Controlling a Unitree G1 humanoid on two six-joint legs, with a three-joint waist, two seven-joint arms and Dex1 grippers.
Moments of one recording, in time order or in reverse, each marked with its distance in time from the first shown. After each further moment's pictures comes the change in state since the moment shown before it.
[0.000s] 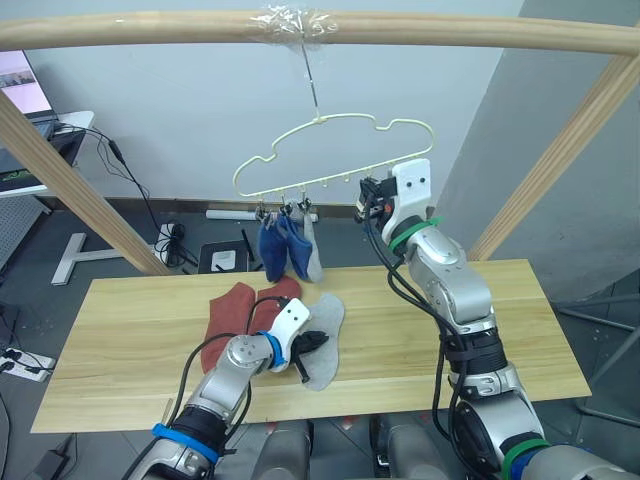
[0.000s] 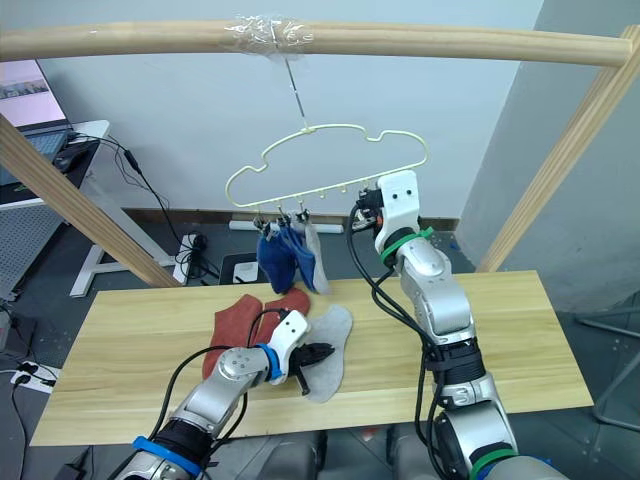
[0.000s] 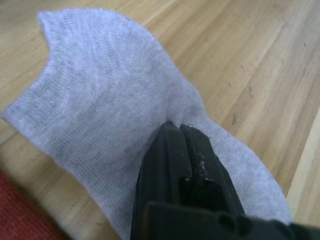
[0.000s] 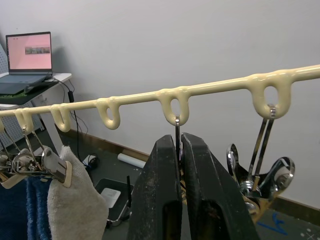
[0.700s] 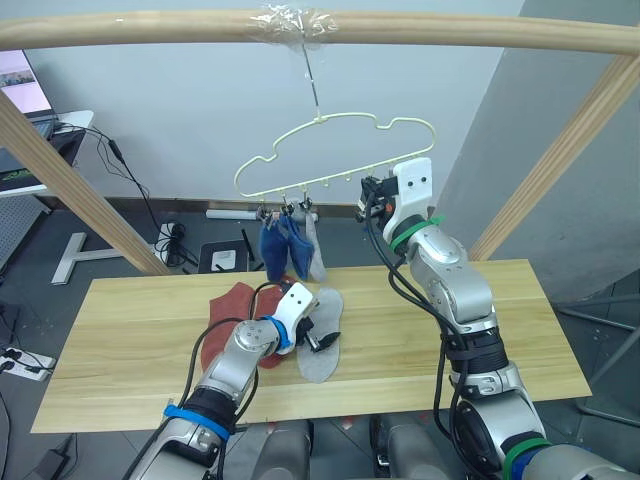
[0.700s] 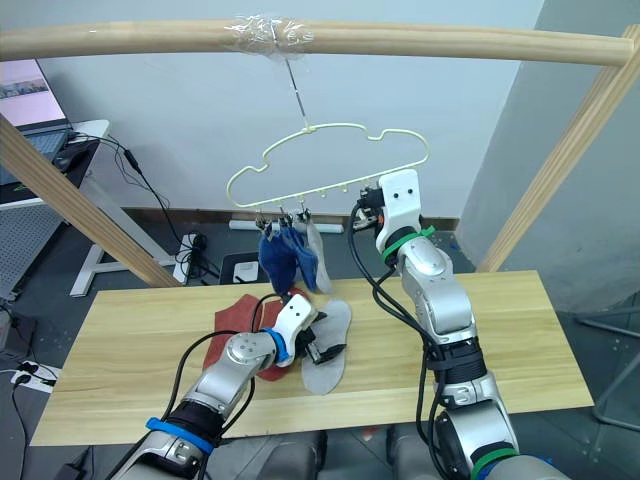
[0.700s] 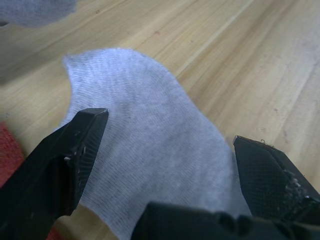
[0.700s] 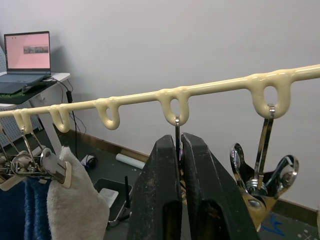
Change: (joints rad) left arm -0.105 -0.046 0.010 0.129 0.025 -0.042 0.048; right arm -0.001 -0.002 0.000 0.000 0.000 -0.004 -0.002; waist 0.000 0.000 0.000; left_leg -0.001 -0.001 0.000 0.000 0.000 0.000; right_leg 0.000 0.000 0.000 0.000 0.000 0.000
